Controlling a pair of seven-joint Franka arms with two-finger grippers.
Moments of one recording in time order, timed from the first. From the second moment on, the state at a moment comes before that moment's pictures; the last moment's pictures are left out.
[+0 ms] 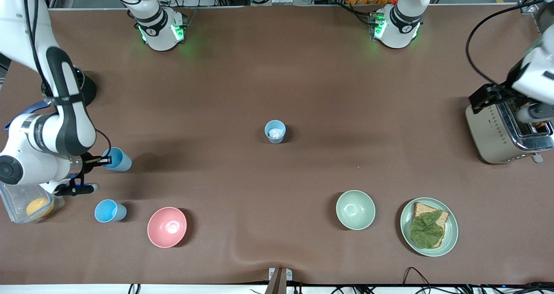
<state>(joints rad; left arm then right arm) 0.16 0.05 -0.26 -1.50 0.10 1.56 -0.18 -0.15 0.57 0.09 -1.55 -0.02 1.80 -0.14</state>
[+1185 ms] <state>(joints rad) 0.03 0.05 -0.10 -1.50 0.04 1.53 -0.12 0.41 0.55 0.20 -1.52 0.29 1.88 0.91</state>
